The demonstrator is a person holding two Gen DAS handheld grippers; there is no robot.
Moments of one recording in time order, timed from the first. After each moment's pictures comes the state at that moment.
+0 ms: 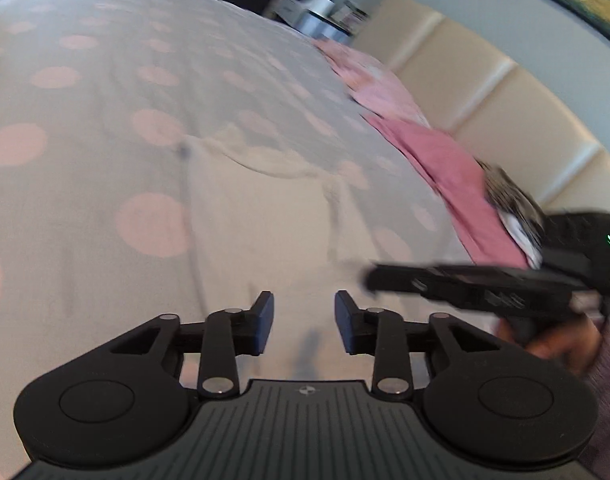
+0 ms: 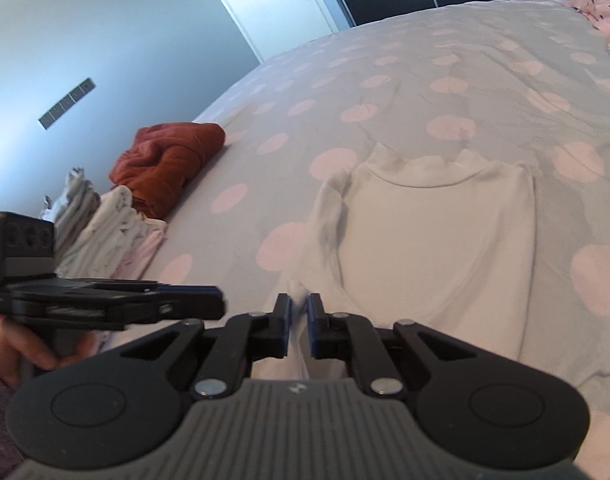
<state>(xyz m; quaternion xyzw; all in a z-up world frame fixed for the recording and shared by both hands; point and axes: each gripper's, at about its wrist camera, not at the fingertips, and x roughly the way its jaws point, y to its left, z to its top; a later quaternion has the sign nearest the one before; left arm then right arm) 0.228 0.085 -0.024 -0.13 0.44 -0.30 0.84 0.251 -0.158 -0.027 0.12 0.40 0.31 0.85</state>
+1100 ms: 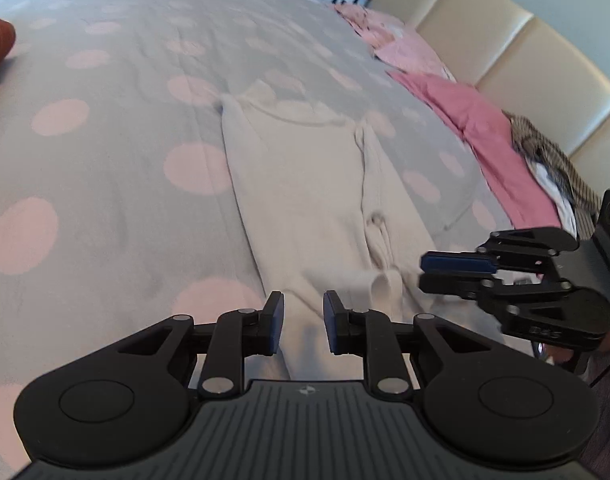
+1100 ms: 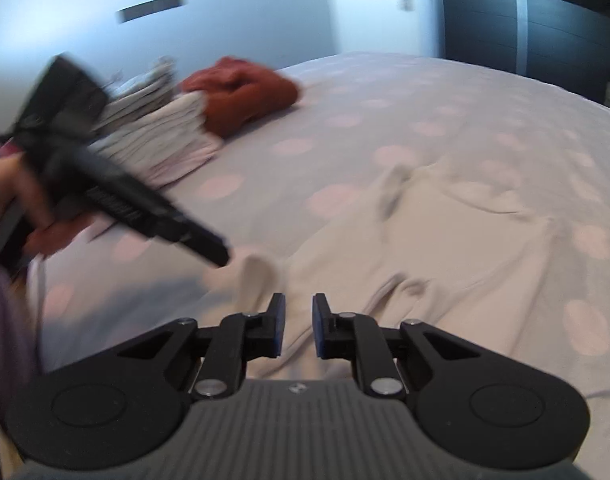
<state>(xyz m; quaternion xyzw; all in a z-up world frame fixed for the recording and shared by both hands) 0.197 0.109 -0.024 -0.11 0.47 -0.23 0.85 0.181 -0.139 -0.025 -0.07 0.34 0.36 0.87</state>
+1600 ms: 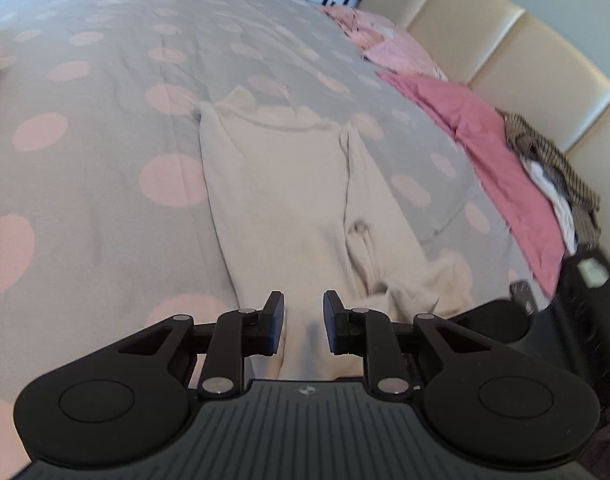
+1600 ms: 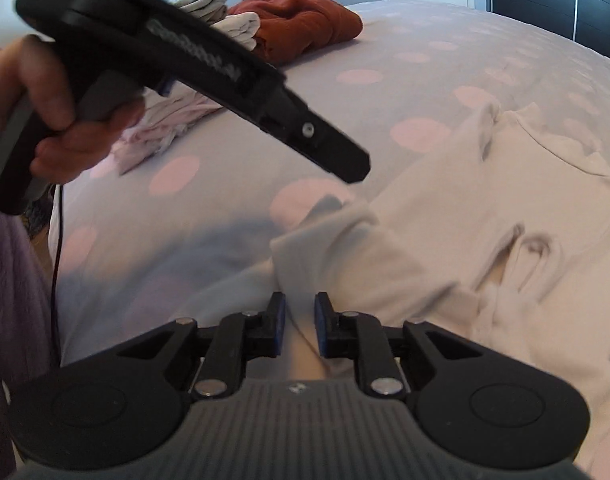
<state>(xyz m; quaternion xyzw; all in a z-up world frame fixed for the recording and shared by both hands) 0.198 0.085 -0.032 -0.07 0.47 -0.24 0.85 0.159 -0.097 -0.065 -0.10 0.41 0.44 0.79</state>
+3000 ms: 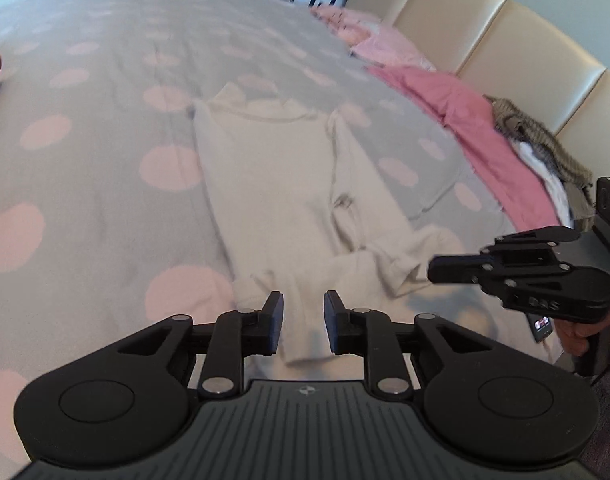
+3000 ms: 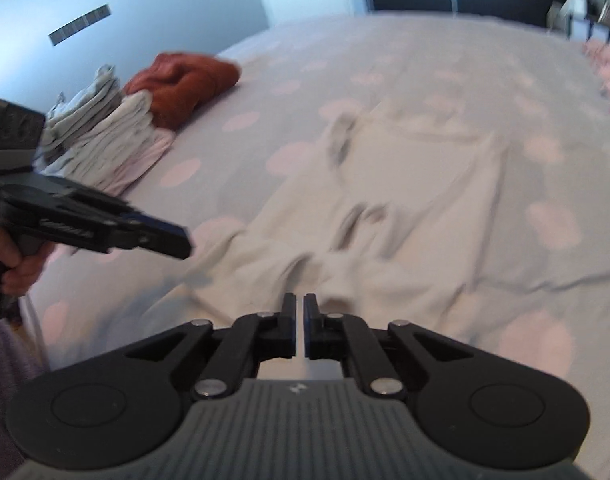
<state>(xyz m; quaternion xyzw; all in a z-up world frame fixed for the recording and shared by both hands) 0.169 0.081 -0.021 -0.07 0.45 -0.27 0.85 0.153 -0.178 -0.025 -0.02 0.38 0.28 0.88</state>
